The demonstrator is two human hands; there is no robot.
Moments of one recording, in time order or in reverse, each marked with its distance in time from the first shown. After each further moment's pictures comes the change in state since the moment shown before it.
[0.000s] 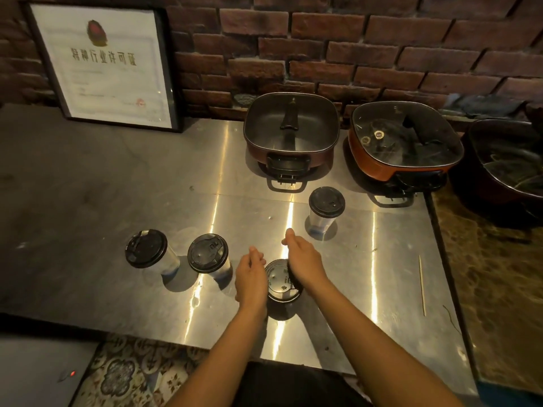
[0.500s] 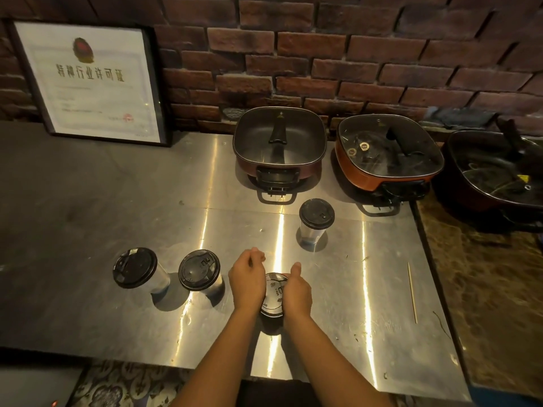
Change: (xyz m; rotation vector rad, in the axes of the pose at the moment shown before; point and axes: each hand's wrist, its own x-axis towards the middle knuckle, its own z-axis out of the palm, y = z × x) left_hand 0.014 0.018 0.006 0.153 -0.031 0.290; right_hand -0.007 0.038 0.042 0.446 0.177 0.442
